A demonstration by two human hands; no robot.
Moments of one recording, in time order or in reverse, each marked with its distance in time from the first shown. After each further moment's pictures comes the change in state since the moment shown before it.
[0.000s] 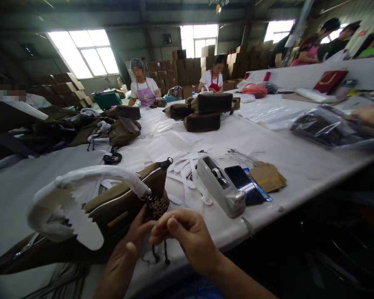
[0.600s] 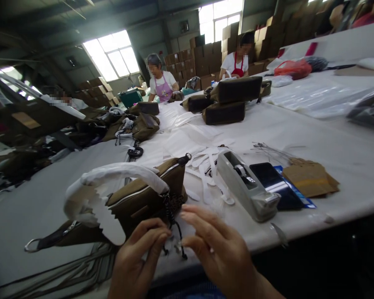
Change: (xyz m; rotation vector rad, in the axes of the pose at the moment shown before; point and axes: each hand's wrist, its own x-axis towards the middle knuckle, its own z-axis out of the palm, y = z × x) left_hand -0.009 0.036 -0.016 0.517 -0.040 0.262; right_hand -0.021 -0.010 -0.018 -1.090 0.136 -0.501
